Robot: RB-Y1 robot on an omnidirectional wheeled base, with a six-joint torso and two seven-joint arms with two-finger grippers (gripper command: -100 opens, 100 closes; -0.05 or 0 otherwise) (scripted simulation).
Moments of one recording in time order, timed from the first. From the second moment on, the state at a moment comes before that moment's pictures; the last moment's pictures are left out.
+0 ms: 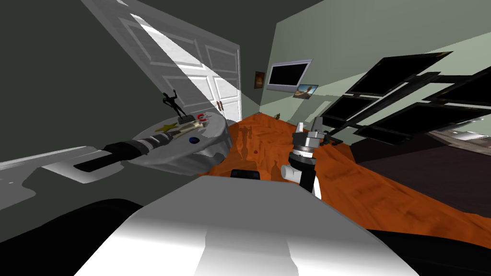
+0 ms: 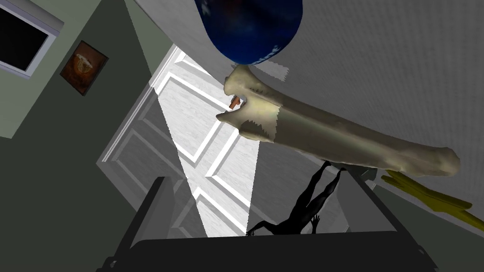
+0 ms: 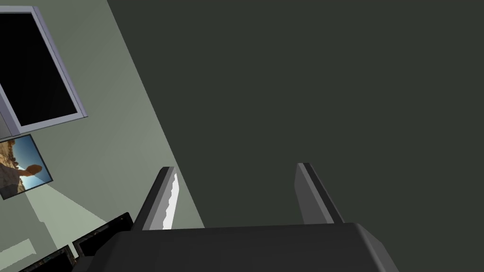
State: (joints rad) left arm 1.08 1.40 0.58 -1.75 0.00 -0.25 0.57; right arm 0.47 0.02 -0.02 -2.40 0.12 -0.39 -0.12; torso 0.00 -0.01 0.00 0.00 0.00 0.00
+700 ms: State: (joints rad) left arm 1.21 1.54 0.59 -1.83 0.00 -0.25 0.61; right arm 0.47 0.02 -0.02 -2.40 0.12 -0.39 -0.12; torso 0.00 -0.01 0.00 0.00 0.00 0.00
